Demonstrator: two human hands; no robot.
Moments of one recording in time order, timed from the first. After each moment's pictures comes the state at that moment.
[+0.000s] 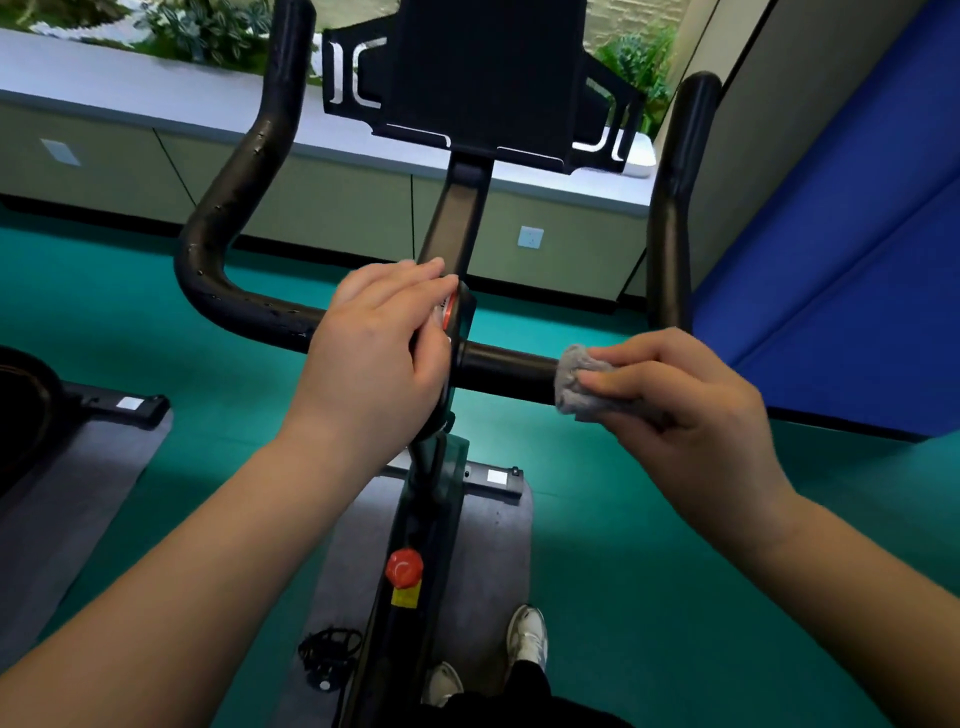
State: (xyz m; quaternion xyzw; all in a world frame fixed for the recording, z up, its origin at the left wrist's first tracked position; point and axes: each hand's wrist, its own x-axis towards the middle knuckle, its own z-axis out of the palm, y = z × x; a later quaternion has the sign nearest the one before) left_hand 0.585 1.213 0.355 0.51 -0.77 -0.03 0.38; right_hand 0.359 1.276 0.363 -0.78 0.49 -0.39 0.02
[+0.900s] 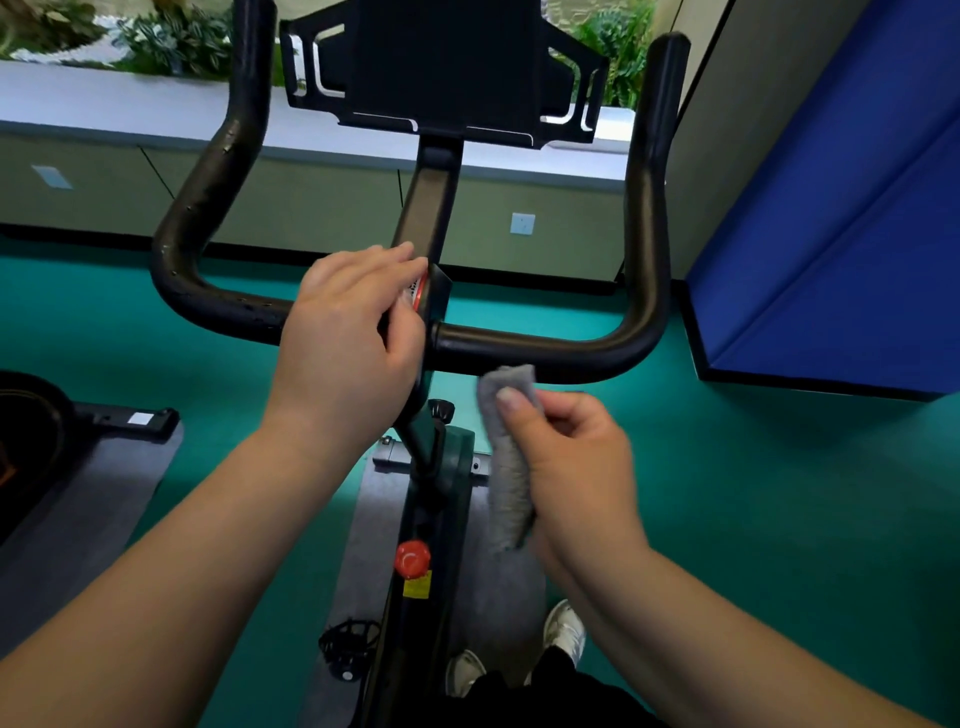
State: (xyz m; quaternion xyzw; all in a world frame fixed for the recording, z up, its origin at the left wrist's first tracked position) left_hand 0.587 1.215 0.354 0.51 -0.76 -0.01 0.39; right_hand 0.451 1.303 0.330 -0.23 0.60 -0.59 0.48
